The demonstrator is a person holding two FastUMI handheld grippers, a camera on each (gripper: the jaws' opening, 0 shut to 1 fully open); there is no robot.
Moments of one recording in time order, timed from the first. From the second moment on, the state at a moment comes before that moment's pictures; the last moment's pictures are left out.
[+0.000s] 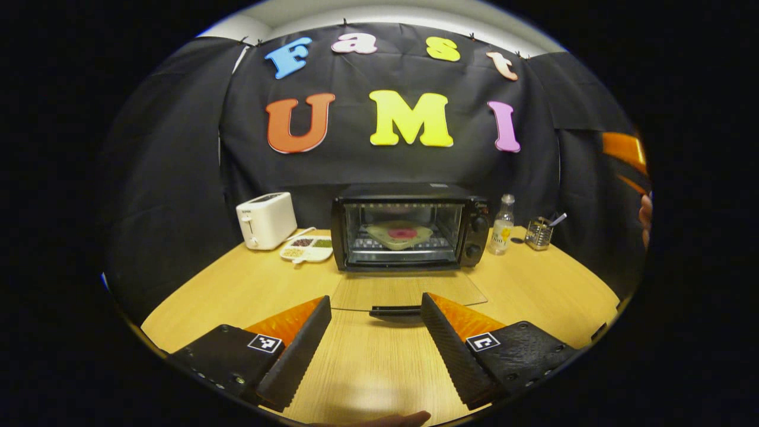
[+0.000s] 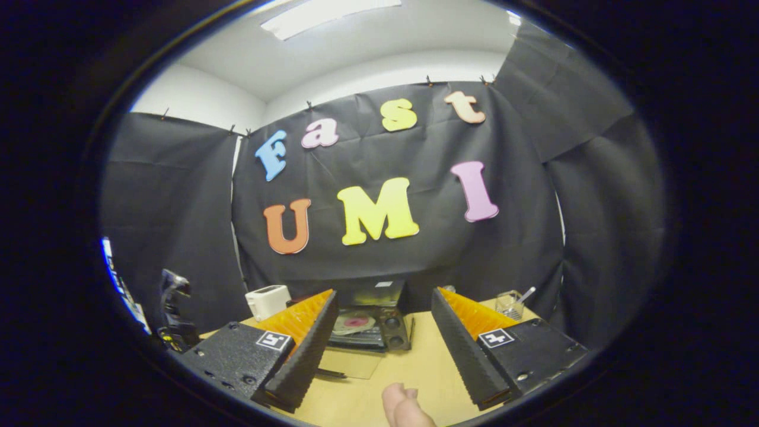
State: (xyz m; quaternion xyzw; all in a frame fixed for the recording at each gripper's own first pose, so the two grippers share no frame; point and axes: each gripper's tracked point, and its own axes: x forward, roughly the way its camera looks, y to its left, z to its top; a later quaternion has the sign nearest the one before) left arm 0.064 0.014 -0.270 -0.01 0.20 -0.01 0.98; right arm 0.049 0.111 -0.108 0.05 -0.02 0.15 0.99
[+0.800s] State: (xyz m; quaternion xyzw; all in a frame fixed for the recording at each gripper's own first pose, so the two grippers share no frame) left arm 0.117 -0.035 -0.372 0.00 0.33 -0.07 0.94; right arm 0.017 0.041 -0.094 0.00 -0.05 0.09 1.00
